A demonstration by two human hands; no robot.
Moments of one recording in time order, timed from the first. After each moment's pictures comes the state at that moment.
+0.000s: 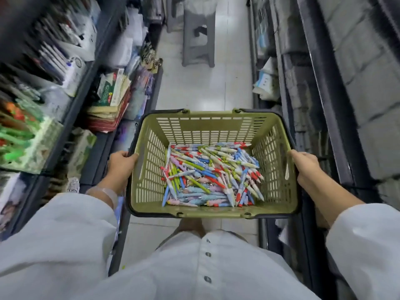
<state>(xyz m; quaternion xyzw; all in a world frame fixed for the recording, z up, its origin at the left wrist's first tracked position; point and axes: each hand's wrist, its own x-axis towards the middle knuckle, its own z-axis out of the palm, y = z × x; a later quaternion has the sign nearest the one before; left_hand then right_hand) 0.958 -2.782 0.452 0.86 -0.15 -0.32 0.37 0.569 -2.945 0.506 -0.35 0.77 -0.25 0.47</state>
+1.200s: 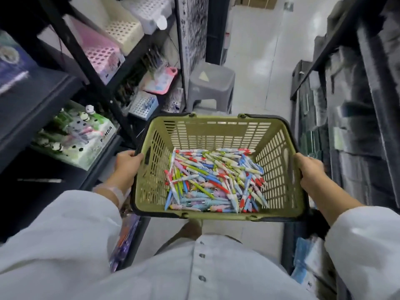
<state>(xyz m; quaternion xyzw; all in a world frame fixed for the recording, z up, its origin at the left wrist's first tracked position) 1.399 -3.757 0.461 0.86 -0.06 -0.27 0.42 1.048 -3.993 0.498 -0.40 0.72 -0.25 0.51</state>
